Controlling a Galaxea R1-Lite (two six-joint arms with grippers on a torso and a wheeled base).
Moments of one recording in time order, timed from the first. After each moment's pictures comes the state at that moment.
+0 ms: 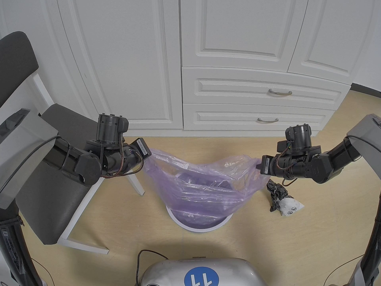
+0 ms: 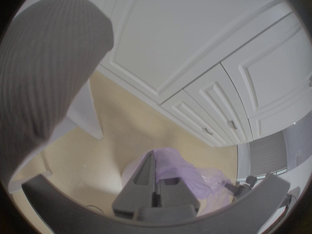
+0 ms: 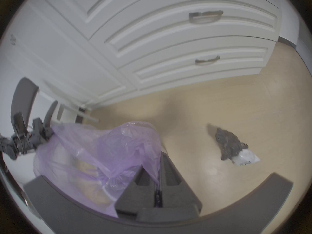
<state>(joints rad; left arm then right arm) -0.35 2.09 -1.13 -0.46 -0.02 -0.75 0.27 2.12 -1.09 -0.43 0.15 0.34</state>
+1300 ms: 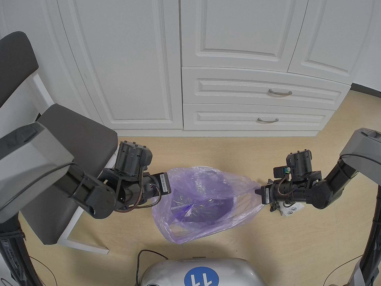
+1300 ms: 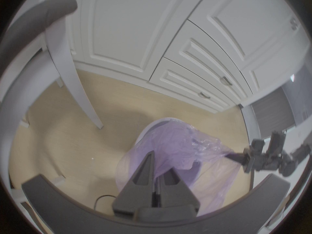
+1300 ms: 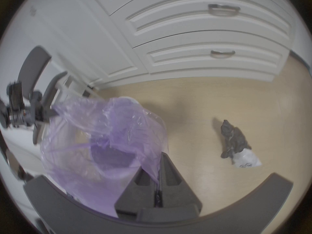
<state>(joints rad) -0.52 2.08 -0.93 -0.55 0.05 -0.55 0.28 2.15 -0.82 -0.68 0.21 0.11</state>
